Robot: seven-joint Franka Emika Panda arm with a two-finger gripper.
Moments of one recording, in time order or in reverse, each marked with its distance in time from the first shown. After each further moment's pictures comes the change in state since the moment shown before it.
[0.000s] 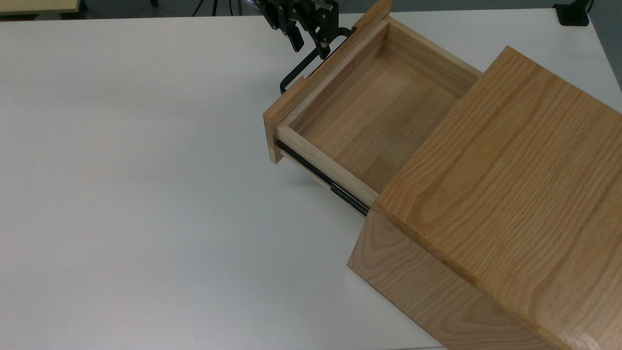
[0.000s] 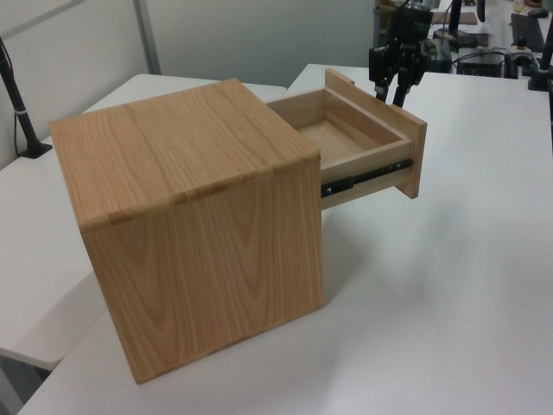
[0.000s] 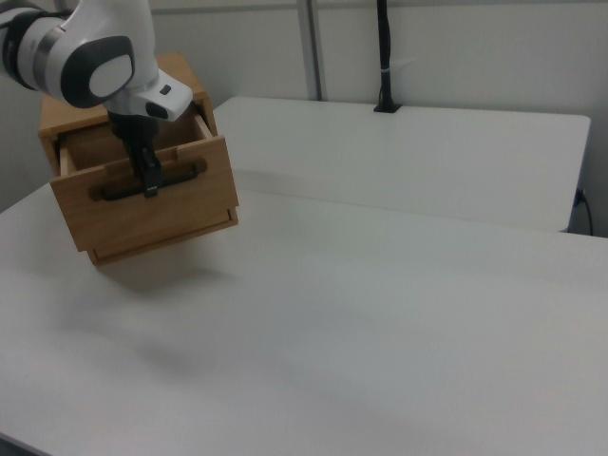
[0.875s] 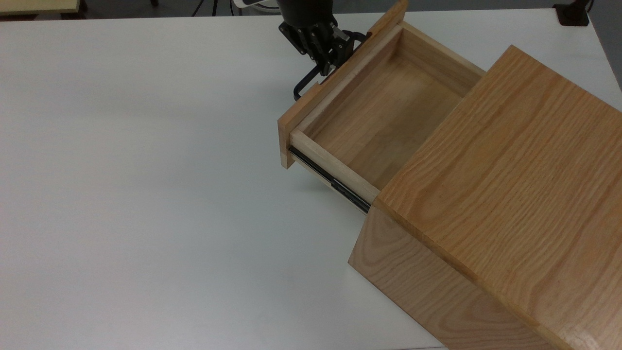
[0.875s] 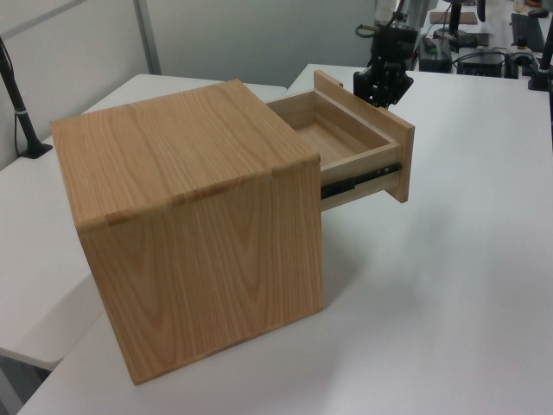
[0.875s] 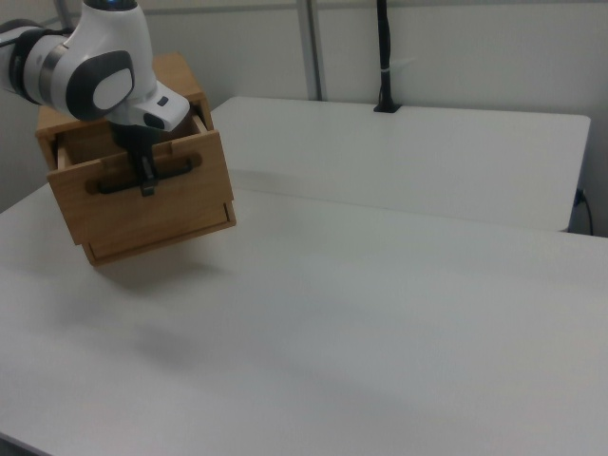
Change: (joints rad) arm 0.012 0.062 0.033 0.001 -0.005 0.076 0.065
